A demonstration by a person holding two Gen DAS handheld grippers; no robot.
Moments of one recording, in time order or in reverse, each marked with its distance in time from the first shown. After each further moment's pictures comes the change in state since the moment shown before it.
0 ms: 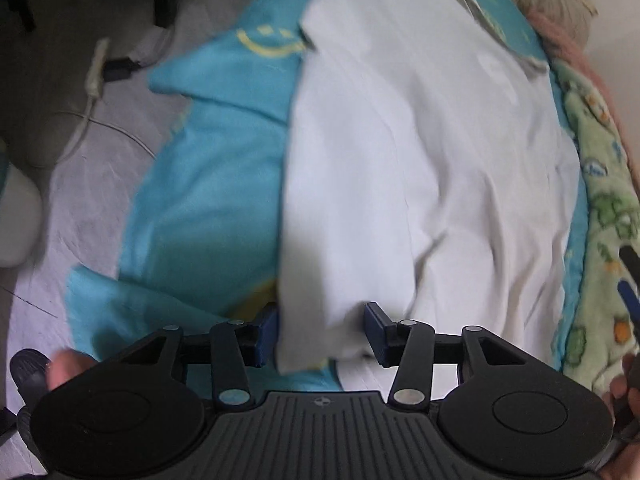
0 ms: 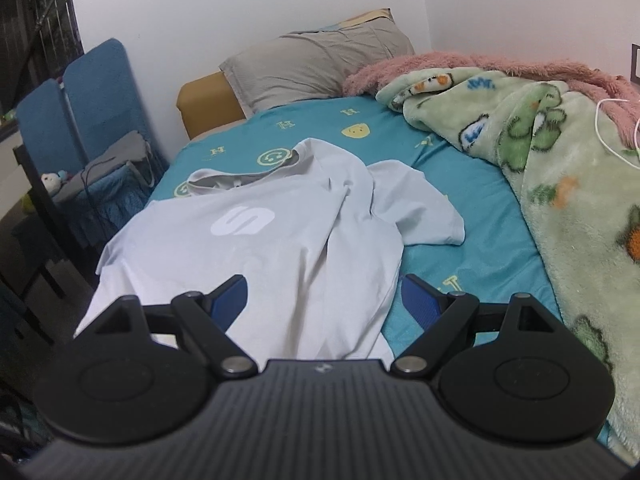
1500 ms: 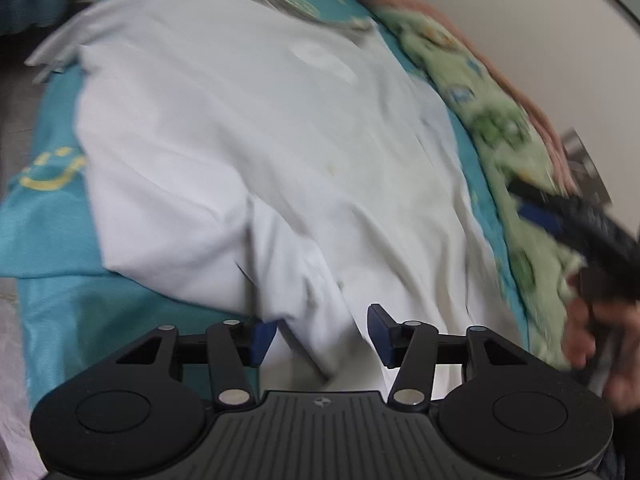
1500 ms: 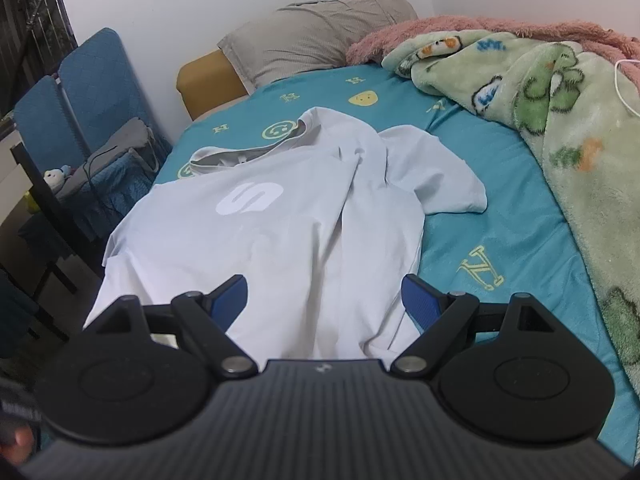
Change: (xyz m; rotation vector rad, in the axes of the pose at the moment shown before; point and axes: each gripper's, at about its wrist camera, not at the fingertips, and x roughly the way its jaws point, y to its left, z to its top) left arm 0.051 -0.031 0.050 0.523 -0.021 -0.334; right arm 0.027 0.003 -0.005 0.052 0.081 0.038
